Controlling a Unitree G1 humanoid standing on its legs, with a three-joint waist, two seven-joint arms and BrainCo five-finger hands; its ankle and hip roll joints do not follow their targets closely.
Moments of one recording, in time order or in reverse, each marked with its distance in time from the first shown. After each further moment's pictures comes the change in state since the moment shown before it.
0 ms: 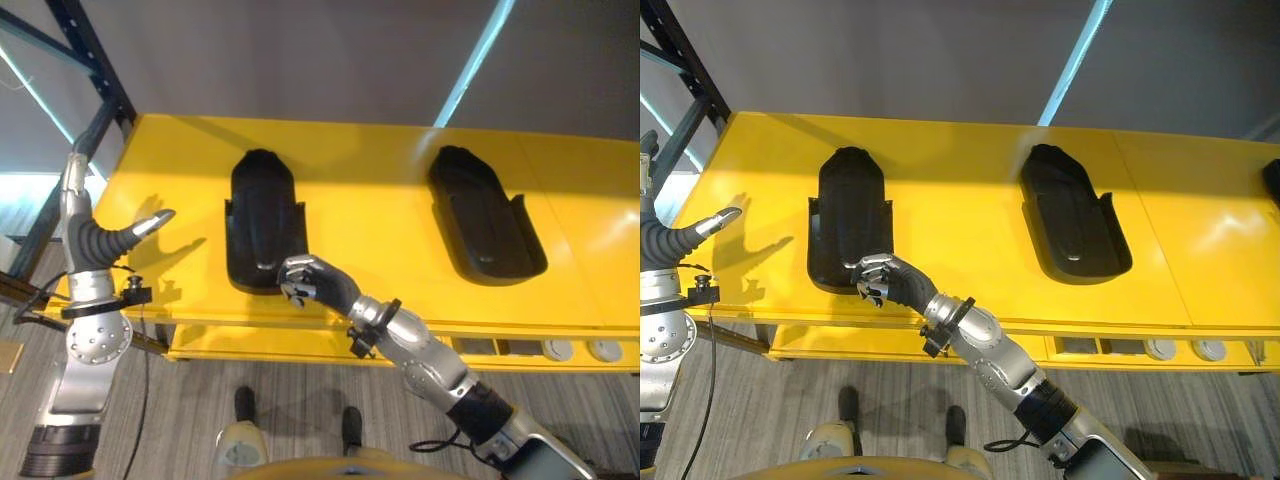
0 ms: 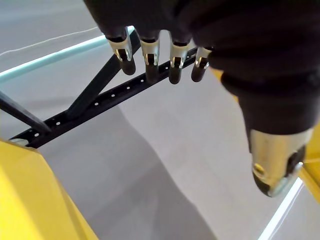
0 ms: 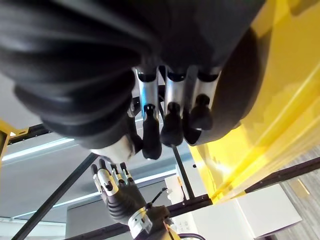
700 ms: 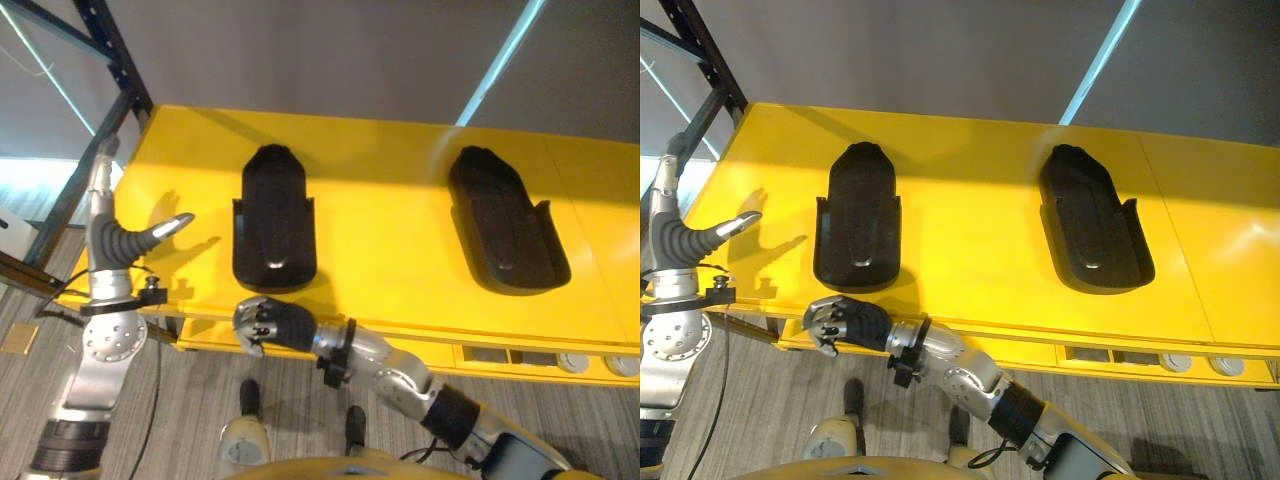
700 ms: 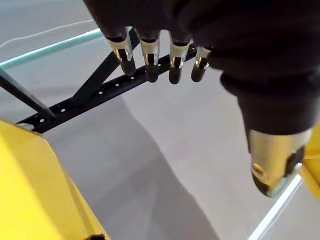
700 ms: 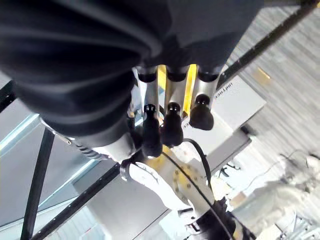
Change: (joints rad) left arm -0.044 -0.003 -0.100 0.006 -0.013 -0.009 0.000; right arm -0.075 0.115 0.213 0.065 0.302 0.177 0.129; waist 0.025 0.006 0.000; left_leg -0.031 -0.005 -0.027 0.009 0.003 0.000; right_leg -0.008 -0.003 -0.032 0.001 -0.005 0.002
